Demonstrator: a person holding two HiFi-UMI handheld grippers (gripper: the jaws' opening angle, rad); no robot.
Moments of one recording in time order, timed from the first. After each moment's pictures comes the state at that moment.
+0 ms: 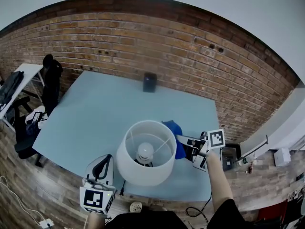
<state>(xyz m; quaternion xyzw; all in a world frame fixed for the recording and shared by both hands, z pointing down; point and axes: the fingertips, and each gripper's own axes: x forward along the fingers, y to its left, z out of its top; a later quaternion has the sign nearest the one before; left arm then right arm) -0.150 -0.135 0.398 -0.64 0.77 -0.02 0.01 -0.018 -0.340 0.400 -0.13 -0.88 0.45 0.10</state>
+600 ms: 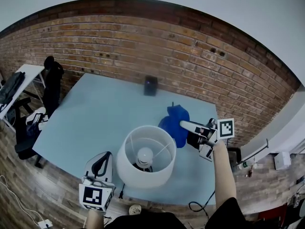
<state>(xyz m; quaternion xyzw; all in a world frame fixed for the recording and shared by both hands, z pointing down) -0.164 -0.150 0.390 -0.63 0.77 -0.03 0.03 -0.032 -0.372 0.323 -0.15 -0.91 0.37 0.06</state>
